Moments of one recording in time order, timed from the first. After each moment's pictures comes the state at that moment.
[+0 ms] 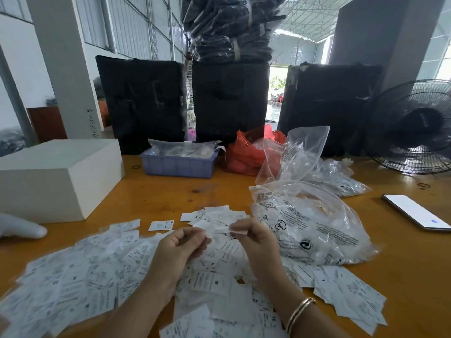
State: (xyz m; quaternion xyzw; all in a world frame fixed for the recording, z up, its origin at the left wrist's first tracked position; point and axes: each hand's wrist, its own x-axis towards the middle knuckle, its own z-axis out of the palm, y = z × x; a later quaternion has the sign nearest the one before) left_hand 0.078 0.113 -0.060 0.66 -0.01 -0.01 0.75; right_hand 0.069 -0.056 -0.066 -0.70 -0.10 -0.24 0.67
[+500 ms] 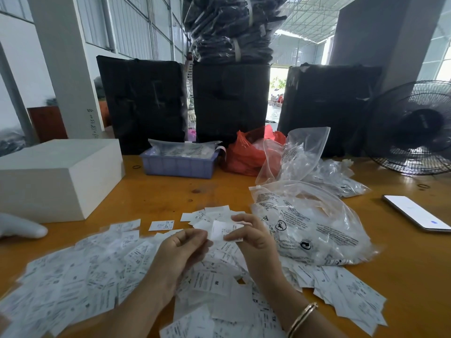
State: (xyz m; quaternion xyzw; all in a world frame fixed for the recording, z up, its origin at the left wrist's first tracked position) left_hand 0.079 0.113 -0.059 0.60 0.02 -0.07 0.80; right_hand 0.069 -0.052 -0.068 -0.71 -0.15 -0.25 0.64
